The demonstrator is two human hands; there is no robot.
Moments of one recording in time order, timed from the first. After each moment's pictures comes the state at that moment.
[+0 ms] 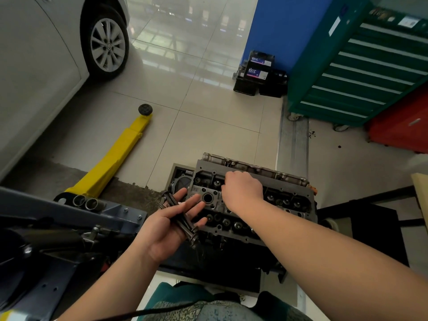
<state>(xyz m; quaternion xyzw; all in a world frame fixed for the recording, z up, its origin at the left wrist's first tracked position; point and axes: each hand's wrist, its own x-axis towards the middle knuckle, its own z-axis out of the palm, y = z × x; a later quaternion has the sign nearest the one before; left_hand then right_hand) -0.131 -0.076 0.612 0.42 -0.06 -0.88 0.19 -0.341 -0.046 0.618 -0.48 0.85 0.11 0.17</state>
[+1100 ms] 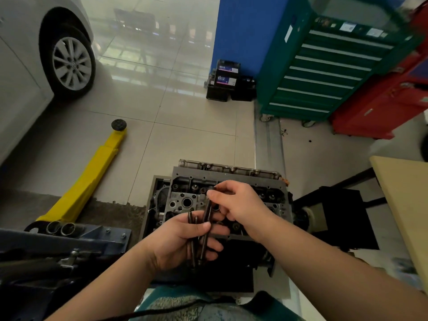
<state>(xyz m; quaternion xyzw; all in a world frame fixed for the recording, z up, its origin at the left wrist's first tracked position) -0.162 -0.053 0.629 0.20 -0.28 -0.94 -0.06 -0.343 0.035 0.671 -0.22 0.75 -0.43 0.46</state>
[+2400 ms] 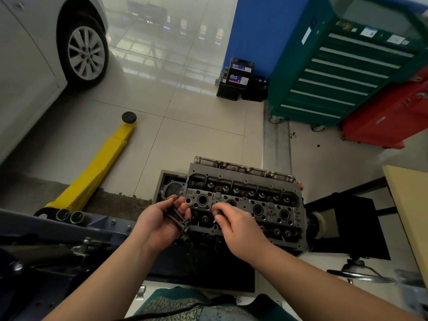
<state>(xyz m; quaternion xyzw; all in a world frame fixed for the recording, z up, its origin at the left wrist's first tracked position) -0.138 -0.102 0.618 0.51 0.00 -0.85 0.17 -0.299 0.055 0.621 -0.50 0.79 -0.23 0.28</state>
